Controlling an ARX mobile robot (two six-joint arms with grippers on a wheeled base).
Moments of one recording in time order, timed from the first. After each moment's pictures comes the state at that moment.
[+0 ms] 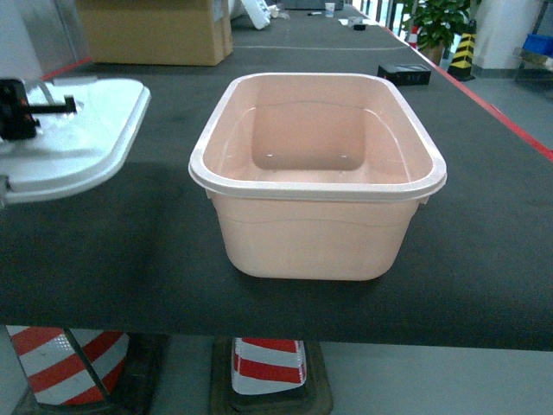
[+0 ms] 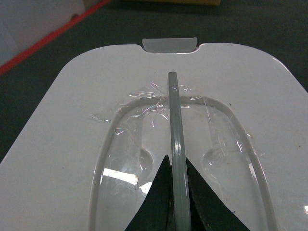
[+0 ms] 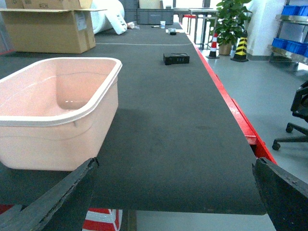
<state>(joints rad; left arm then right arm) 0.08 1.98 1.10 0.66 -0.13 0.00 0.00 0.00 0.01 -0.01 0.00 0.00</state>
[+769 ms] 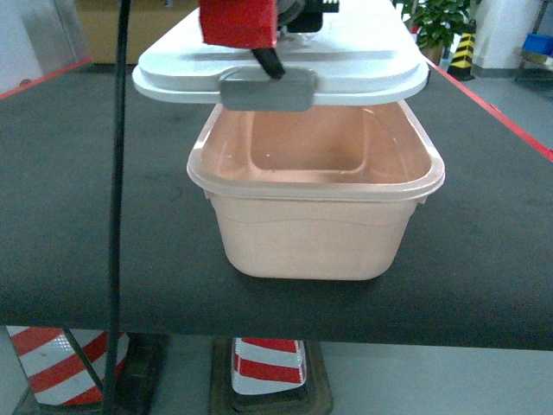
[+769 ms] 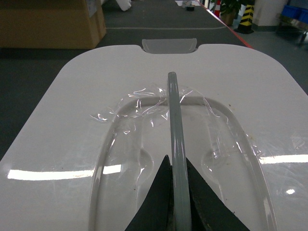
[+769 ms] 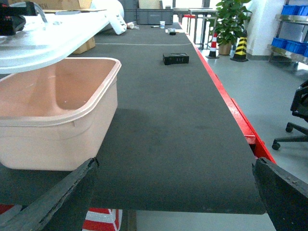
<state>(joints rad) -0.54 2.00 1.46 0.39 -0.47 -0.08 0.00 0.00 0.01 -0.01 0.00 0.00</state>
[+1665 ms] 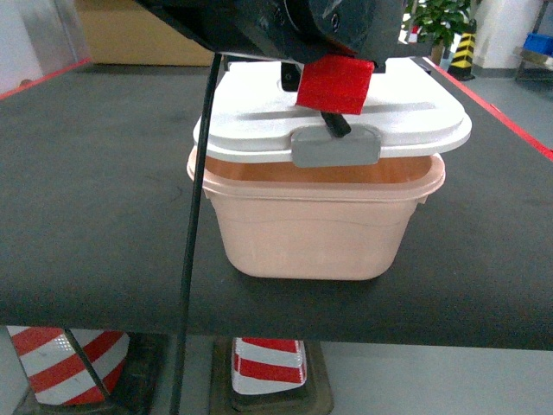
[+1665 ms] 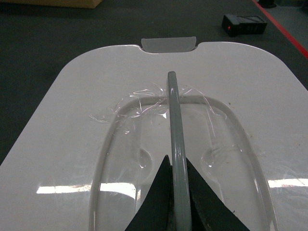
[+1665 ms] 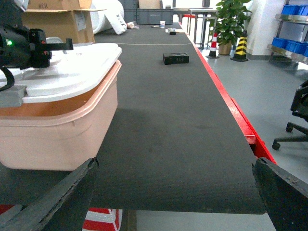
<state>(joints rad) -0.63 2.14 1.57 0.27 -0.60 -0.21 0.00 0.00 0.01 -0.01 0.00 0.00</state>
